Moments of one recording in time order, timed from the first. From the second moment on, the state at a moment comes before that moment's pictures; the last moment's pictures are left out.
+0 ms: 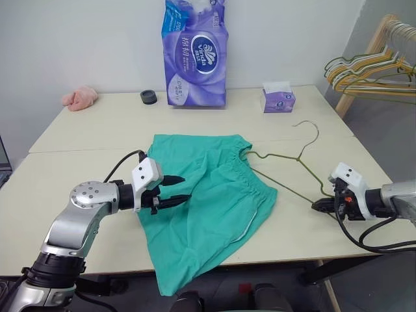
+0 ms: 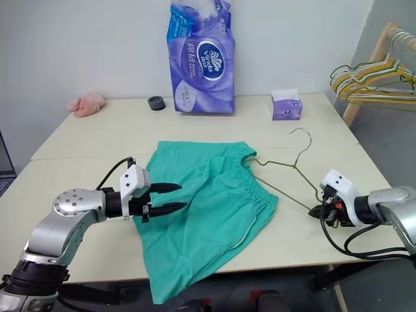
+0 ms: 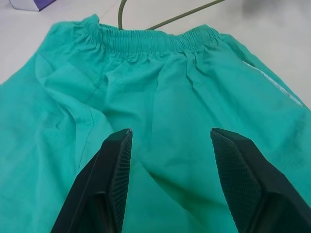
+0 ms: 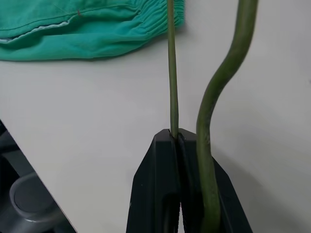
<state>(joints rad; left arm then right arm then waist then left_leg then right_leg) -0.22 0.76 0.00 -0.15 -0.35 0.36 -1.08 -0.25 -1.07 0.04 -0.23 0.42 0.93 1.06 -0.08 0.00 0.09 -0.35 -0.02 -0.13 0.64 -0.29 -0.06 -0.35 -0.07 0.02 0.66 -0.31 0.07</state>
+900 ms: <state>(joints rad) -0.34 0.67 0.03 -0.07 -0.35 0.36 -0.92 -0.62 -0.84 0.29 0.21 0.34 1.12 1.12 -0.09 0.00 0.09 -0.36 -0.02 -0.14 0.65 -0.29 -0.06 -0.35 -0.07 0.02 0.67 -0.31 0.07</state>
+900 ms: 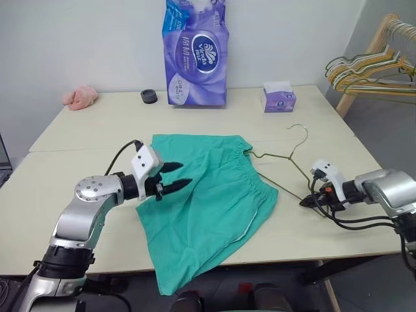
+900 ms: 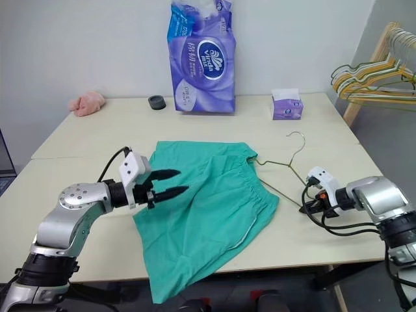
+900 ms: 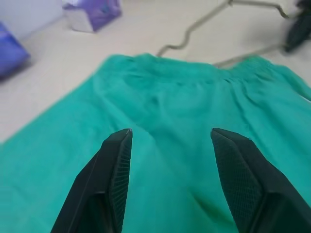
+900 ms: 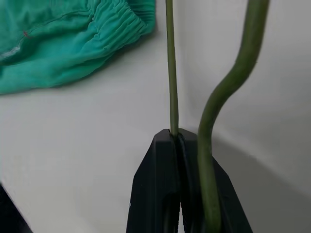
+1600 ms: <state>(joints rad) -0.39 0.65 0.04 0.03 -0.31 0.29 -0.88 -0.81 -0.54 0.20 0.38 0.37 1.35 0.86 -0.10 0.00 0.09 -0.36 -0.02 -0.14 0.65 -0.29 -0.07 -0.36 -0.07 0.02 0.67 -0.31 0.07</state>
